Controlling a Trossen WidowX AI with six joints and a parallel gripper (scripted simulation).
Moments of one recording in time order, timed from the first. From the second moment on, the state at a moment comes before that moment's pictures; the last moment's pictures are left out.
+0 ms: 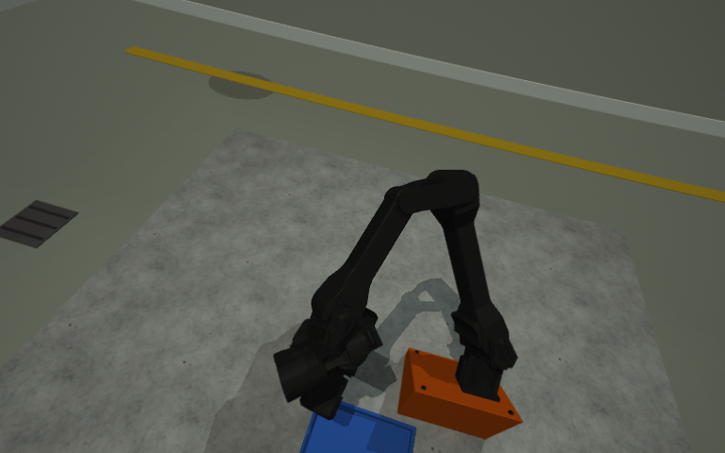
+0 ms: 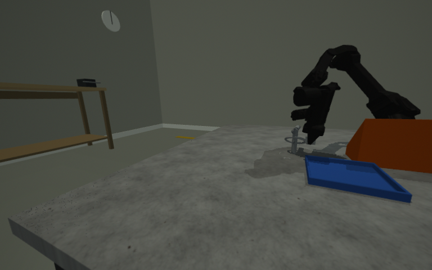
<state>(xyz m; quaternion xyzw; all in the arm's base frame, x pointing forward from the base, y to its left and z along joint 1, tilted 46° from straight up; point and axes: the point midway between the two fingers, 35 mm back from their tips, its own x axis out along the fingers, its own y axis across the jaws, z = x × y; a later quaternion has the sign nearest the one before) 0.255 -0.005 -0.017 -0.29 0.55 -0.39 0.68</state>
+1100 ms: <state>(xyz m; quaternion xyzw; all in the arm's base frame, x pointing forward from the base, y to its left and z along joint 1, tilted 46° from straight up) 0.257 0.010 -0.020 -0.31 0.54 -0.41 0.67</state>
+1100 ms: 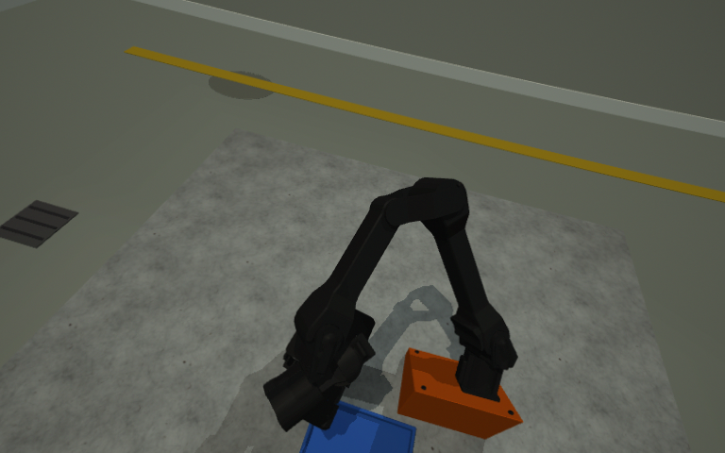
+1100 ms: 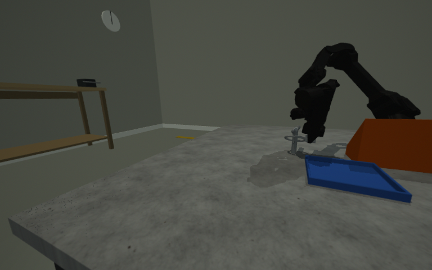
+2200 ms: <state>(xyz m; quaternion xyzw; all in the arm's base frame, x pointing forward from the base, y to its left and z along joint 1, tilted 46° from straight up) 0.258 0.023 -0.021 -0.35 0.52 -0.44 0.65</state>
